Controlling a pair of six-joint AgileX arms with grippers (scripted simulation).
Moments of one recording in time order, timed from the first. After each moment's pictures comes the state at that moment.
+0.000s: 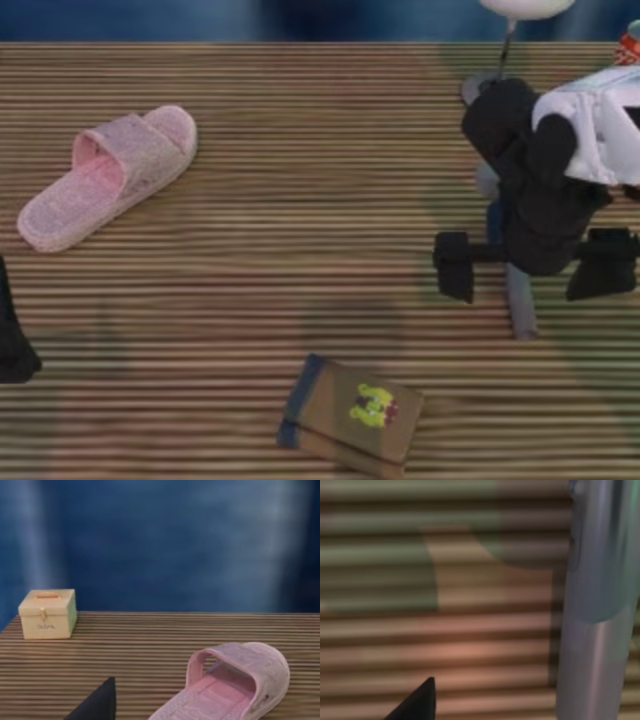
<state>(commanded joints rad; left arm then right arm) 0.00 0.00 0.00 0.00 0.00 0.00 0.45 1.94 1.26 -0.84 0.11 0.48</state>
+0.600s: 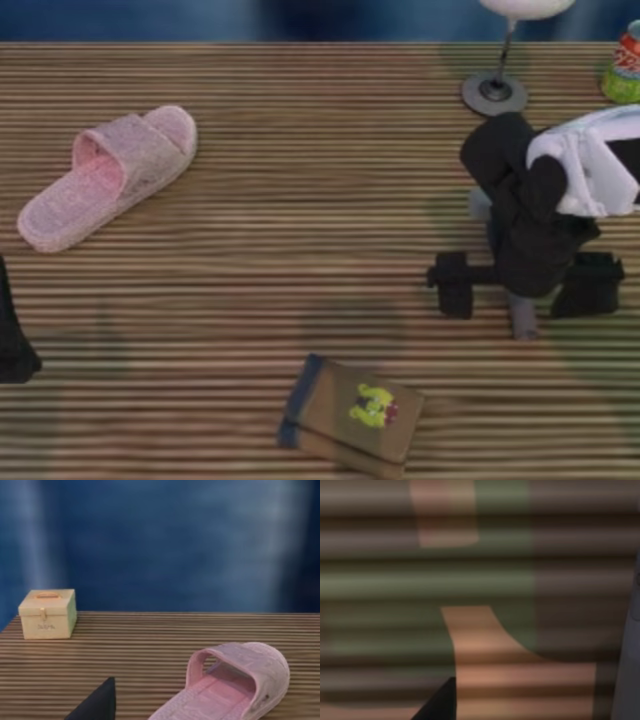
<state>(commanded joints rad) 0.00 0.00 0.00 0.00 0.00 0.00 0.44 2.04 1.17 -0.65 0.11 0.47</state>
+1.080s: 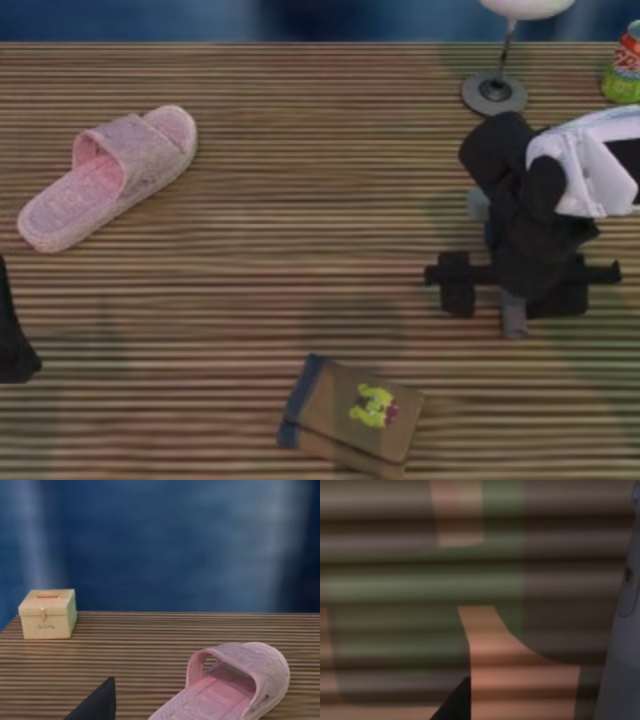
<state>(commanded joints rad) 0.00 0.00 0.00 0.00 0.00 0.00 0.44 2.04 1.17 -0.65 0.11 0.47</state>
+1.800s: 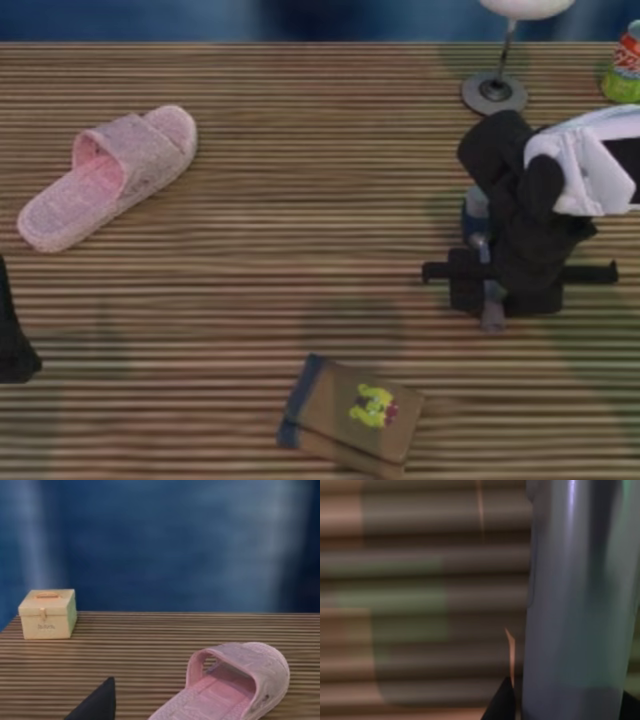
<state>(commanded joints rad) 0.00 0.00 0.00 0.00 0.00 0.00 0.44 2.04 1.17 -0.65 0.11 0.47</state>
